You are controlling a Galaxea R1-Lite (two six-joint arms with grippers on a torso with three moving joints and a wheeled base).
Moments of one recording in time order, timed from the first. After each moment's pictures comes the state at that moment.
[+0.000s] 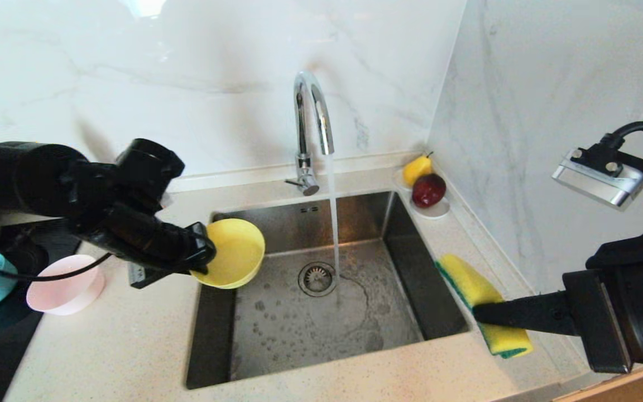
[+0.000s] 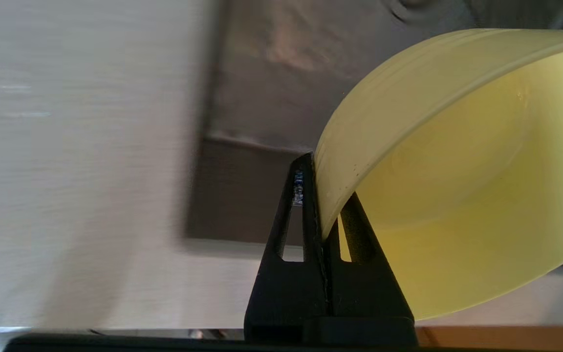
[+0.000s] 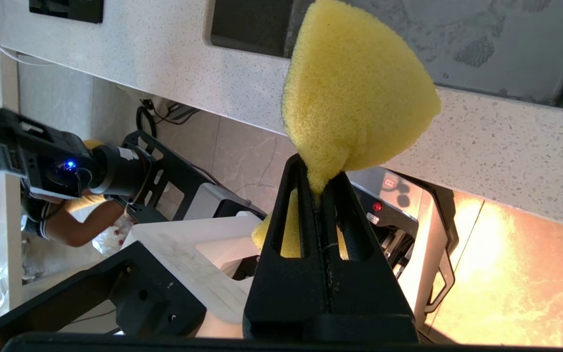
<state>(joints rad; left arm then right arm) -0.25 1.82 -1.40 0.58 -0.01 -0.66 0.83 1.32 -1.24 0.53 0.07 0.52</state>
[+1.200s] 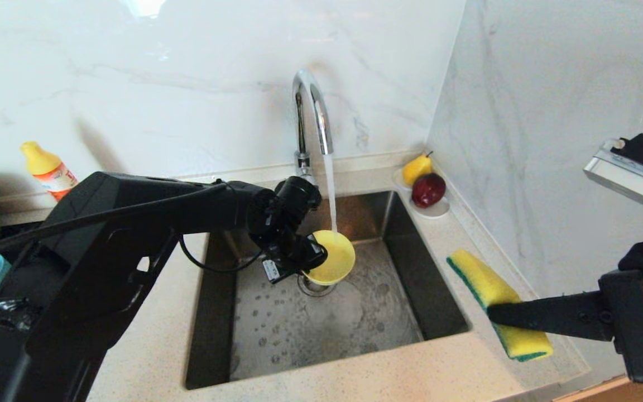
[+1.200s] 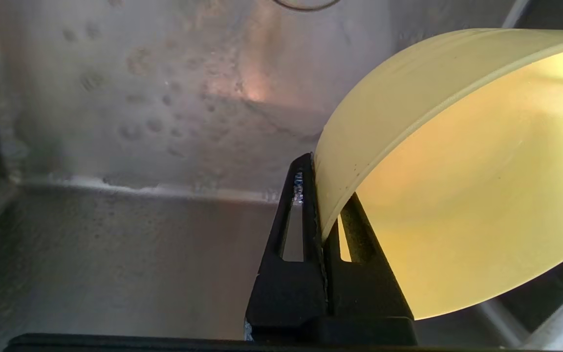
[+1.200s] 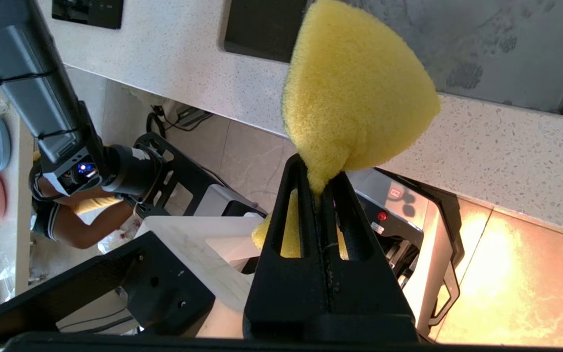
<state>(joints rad) -0.51 2.36 -1.92 0.57 0.07 -0.88 0.84 1.27 -1.22 0.51 0.08 0.52</state>
